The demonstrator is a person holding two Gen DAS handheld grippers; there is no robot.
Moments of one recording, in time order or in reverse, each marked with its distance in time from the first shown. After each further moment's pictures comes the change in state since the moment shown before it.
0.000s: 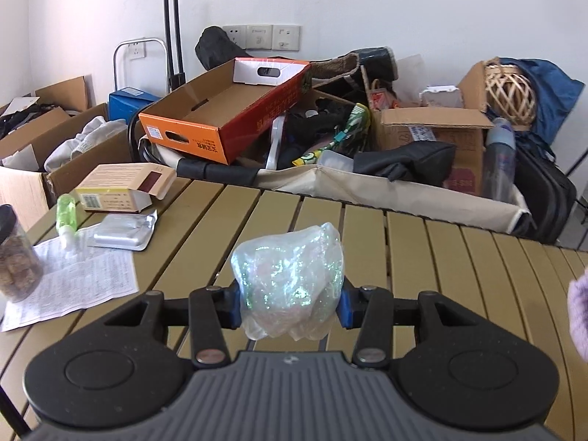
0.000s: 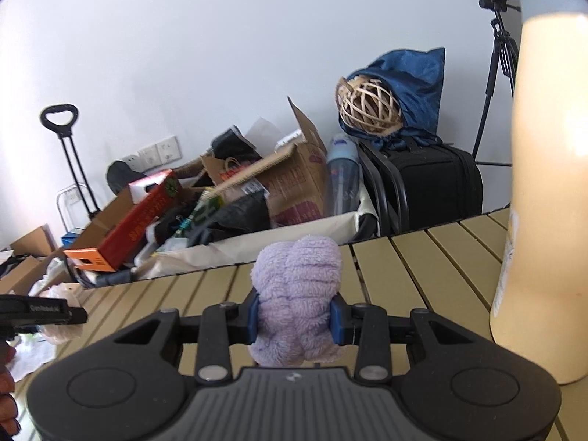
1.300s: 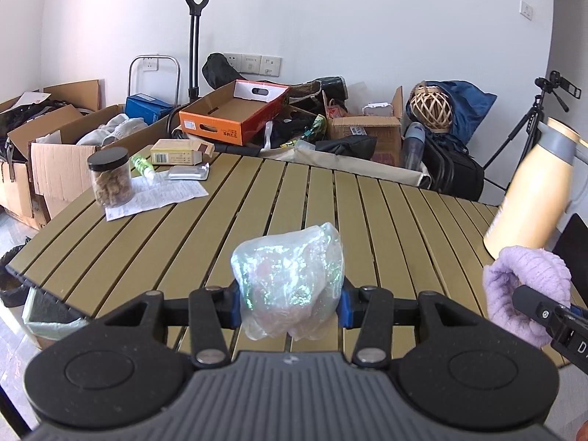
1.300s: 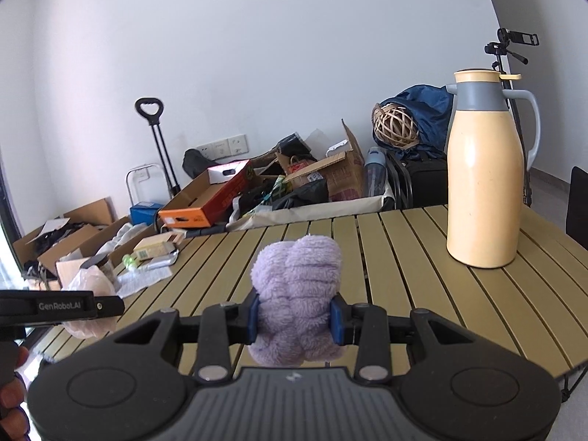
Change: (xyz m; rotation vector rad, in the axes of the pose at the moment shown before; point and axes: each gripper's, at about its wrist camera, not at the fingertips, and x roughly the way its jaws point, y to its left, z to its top) left arm -0.290 0.073 -0.151 -0.005 -0.063 -0.138; right arm -0.295 0.072 -0.090 -0.087 0.003 0.077
